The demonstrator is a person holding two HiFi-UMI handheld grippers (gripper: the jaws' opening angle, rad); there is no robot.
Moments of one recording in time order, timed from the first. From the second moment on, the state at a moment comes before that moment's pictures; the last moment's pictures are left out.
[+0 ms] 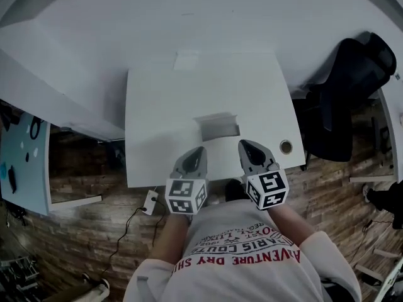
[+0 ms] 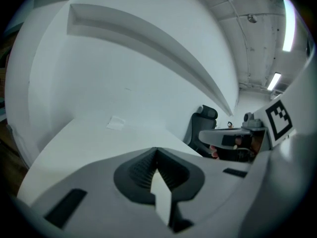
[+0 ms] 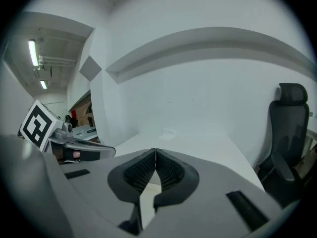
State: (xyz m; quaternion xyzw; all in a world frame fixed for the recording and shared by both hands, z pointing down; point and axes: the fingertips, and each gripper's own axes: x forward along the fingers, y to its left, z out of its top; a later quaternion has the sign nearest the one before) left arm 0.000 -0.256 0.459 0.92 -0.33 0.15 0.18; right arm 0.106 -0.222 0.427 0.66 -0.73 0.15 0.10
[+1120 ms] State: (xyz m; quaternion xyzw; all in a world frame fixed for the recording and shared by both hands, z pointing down) left arm 0.059 -0.290 0.618 0.82 -0.40 0.26 0.33; right arm 0.155 -0.284 0.546 0.54 -0.77 0.28 0.20
